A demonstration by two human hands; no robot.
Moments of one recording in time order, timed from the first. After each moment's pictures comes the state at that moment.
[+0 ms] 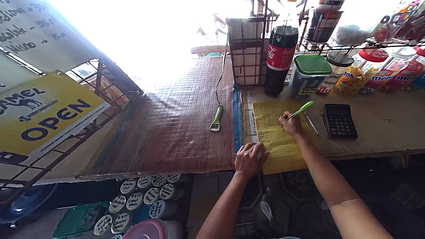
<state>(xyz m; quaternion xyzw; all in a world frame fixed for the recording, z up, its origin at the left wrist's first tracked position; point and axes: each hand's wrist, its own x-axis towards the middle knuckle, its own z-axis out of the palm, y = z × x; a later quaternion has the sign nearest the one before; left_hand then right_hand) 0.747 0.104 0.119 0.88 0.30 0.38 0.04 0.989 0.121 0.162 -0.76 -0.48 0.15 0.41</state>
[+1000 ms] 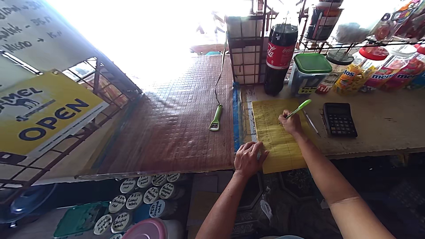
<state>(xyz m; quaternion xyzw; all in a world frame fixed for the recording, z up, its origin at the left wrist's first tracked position) 0.747 0.105 0.119 0.87 0.29 0.38 0.04 0.992 0.124 0.168 -0.77 -0.50 0.15 0.36</state>
